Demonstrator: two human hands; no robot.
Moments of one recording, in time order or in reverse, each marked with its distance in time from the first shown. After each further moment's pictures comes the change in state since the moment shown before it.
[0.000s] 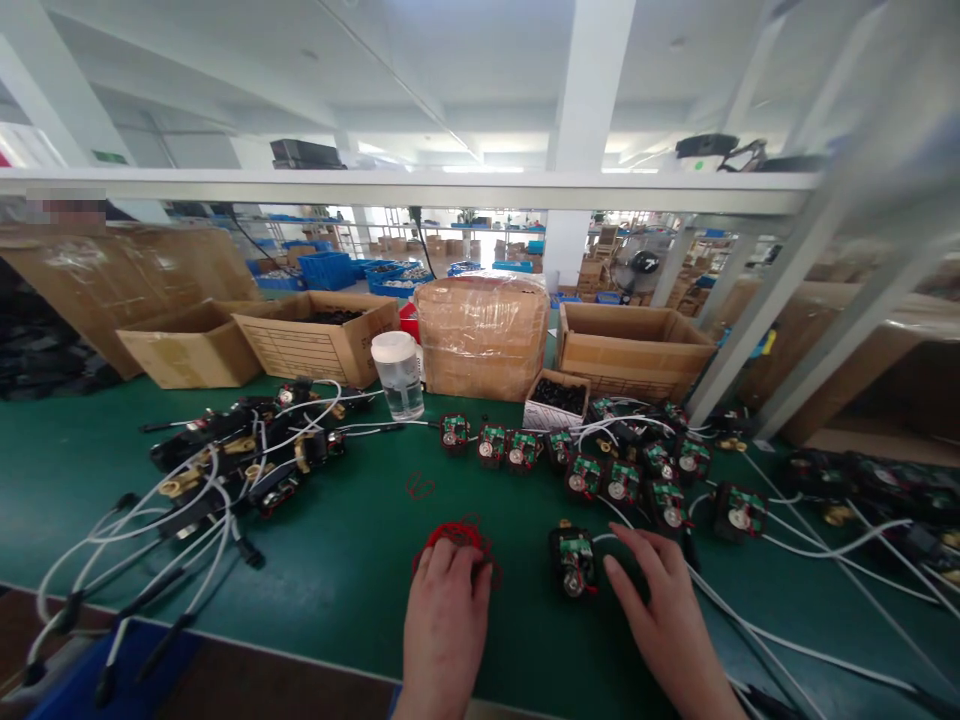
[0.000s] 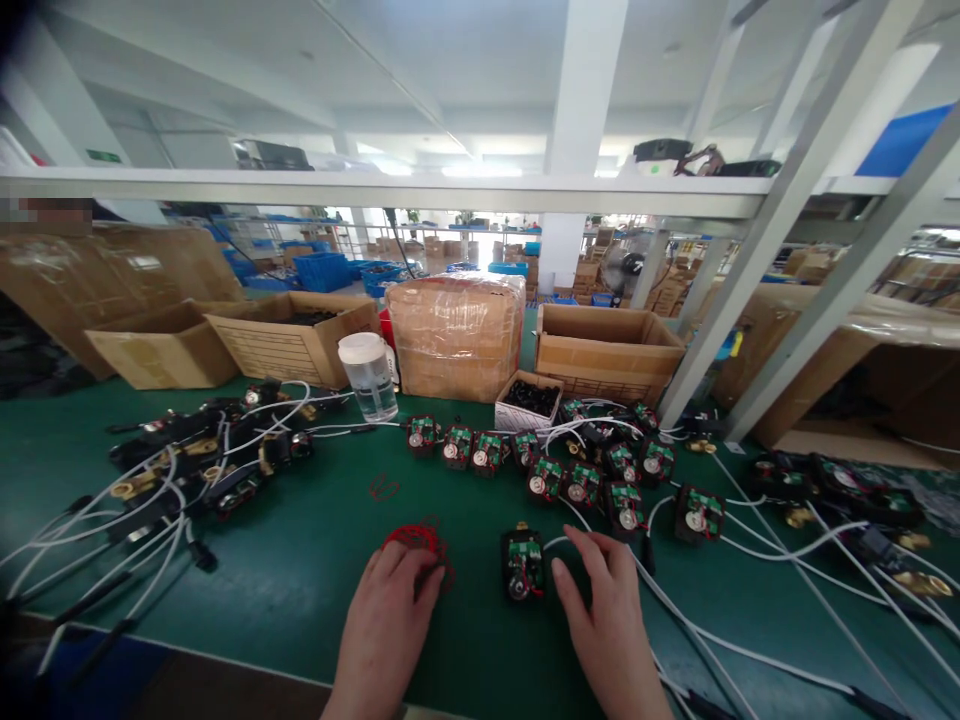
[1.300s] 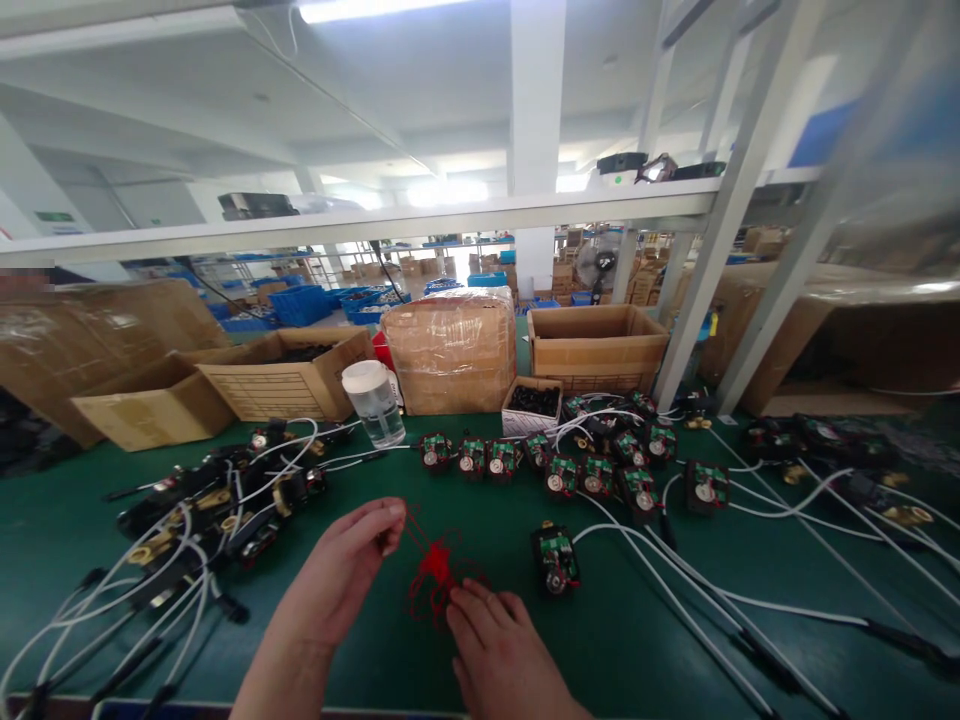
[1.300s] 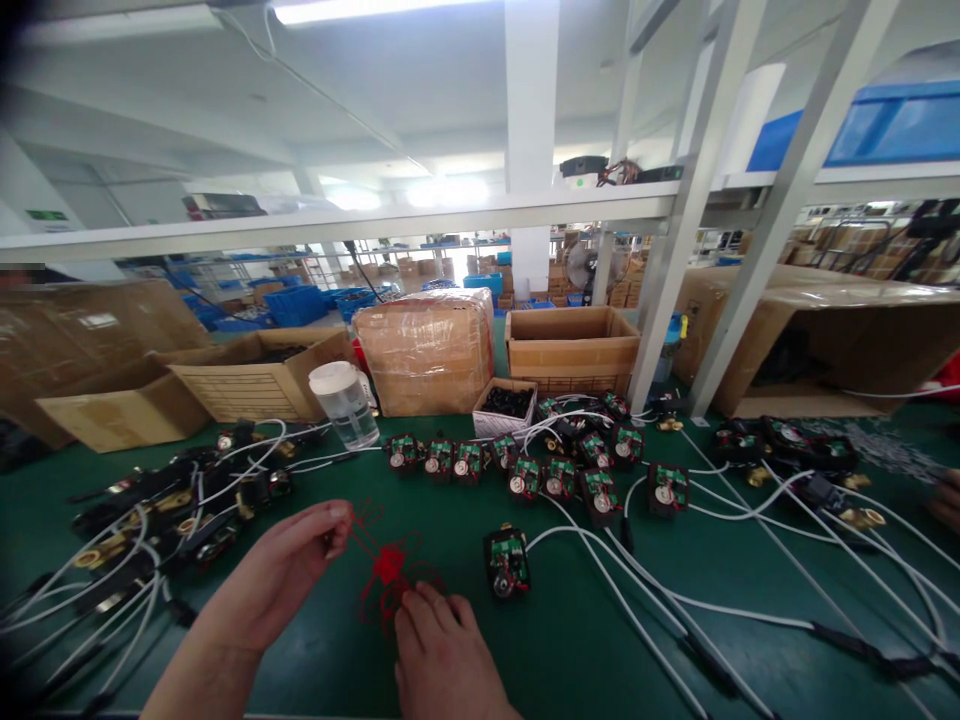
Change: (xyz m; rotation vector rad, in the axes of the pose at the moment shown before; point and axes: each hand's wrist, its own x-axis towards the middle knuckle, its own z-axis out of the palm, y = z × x) left_hand 0.075 -0.018 -0.102 -1.215 -0.196 -0.449; right_hand -0.040 -0.112 0.101 -0.091 -0.437 -0.521
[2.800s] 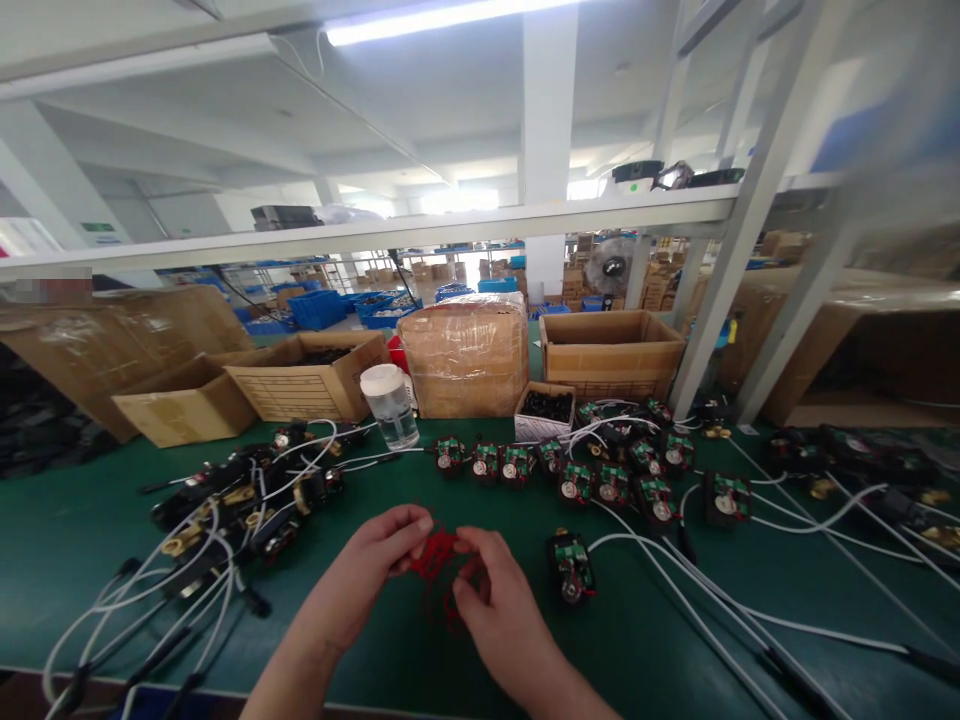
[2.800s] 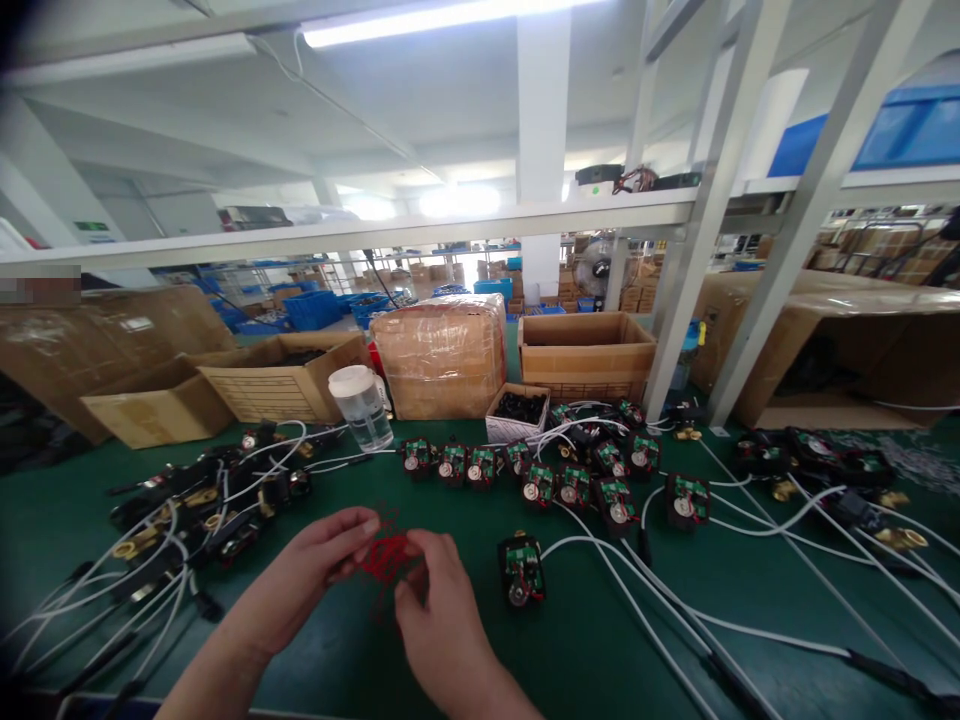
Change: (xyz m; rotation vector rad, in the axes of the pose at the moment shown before) left_hand -0.001 -0.005 -0.010 0.318 -0.162 -0.082; right_hand 0.053 -0.022 -0.051 0.899 0.305 0.353
